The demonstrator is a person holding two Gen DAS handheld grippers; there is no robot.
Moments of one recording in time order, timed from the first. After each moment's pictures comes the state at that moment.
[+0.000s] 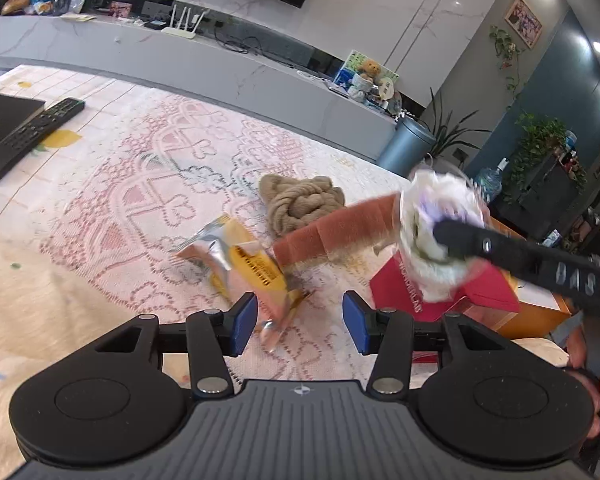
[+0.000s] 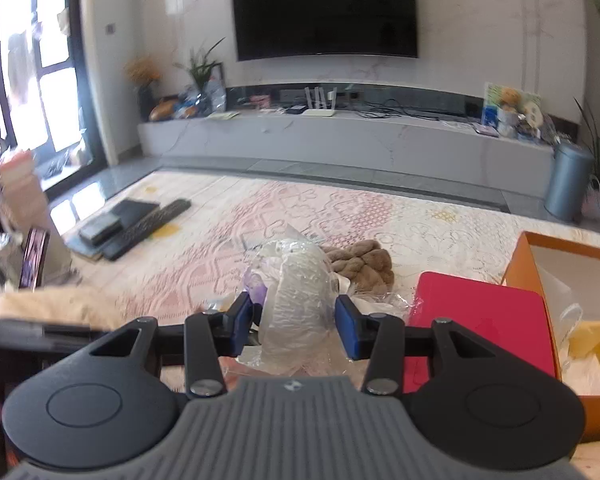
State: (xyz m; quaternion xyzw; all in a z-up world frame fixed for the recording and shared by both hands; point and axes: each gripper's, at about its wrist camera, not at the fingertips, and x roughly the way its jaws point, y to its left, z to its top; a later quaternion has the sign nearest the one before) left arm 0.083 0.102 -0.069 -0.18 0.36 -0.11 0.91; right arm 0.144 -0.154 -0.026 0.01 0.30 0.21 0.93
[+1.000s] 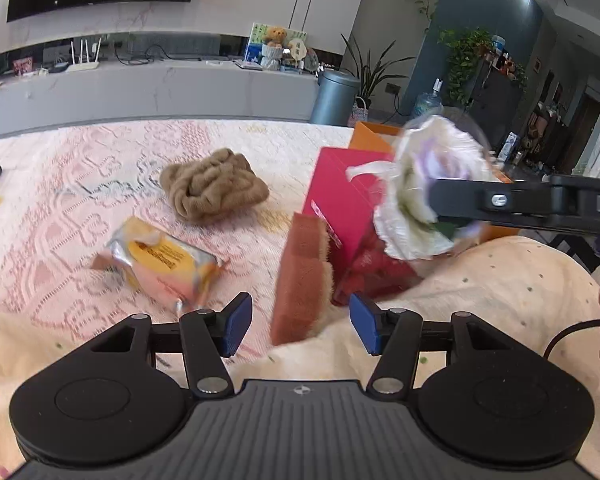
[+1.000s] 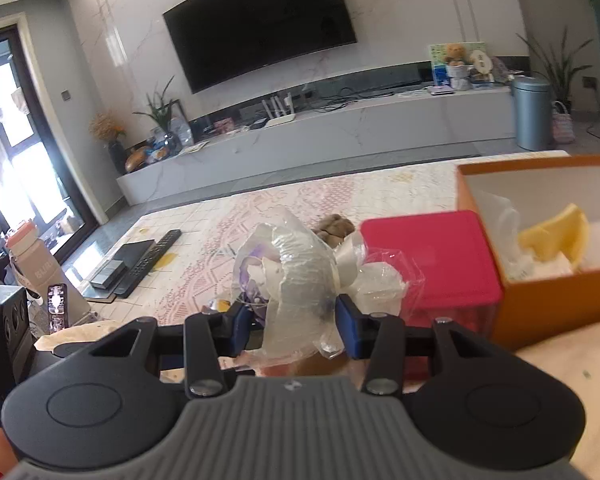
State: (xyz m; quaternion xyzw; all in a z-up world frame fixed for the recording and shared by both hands) left arm 0.058 0.032 -0.070 -0.04 0.36 -0.22 0.91; right arm 0.073 -0.227 -0.026 0.14 0.31 0.18 0.92
